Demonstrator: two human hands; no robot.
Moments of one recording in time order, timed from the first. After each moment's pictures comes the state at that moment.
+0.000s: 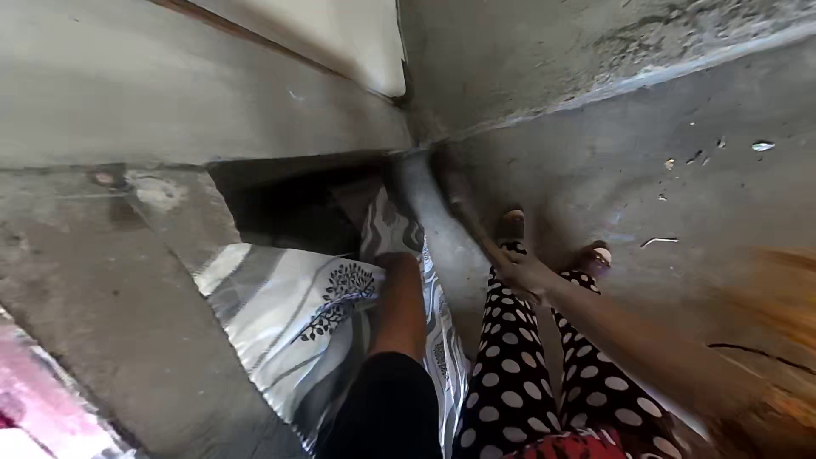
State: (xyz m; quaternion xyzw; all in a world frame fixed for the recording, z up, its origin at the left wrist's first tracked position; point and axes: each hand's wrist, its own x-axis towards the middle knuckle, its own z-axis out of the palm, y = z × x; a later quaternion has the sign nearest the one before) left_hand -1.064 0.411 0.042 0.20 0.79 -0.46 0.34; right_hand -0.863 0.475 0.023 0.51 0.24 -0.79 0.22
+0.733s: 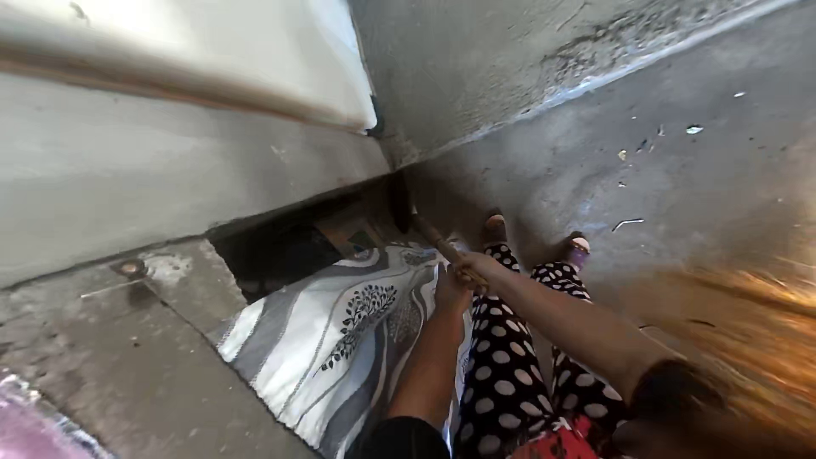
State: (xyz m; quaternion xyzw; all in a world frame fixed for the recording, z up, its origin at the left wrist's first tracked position) left_hand -1.007 0.389 0.012 0.49 0.63 -0.26 0.54; right_hand -0.915 0.466 0.008 0.51 0.04 -0.86 0.08
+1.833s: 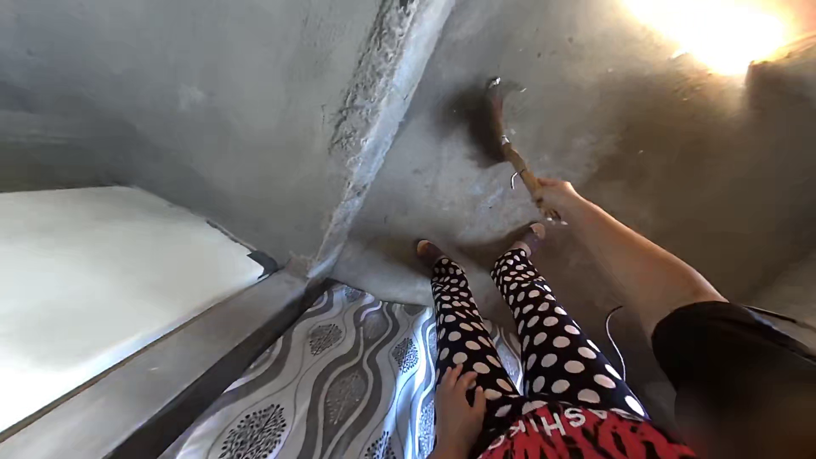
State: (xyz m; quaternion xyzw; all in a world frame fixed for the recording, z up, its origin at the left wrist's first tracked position) left_hand -0.814 0.268 0.143 0.56 0.58 -0.27 0.53; right_hand -0.419 0.457 -0.029 0.79 0.03 -0.60 -0.12
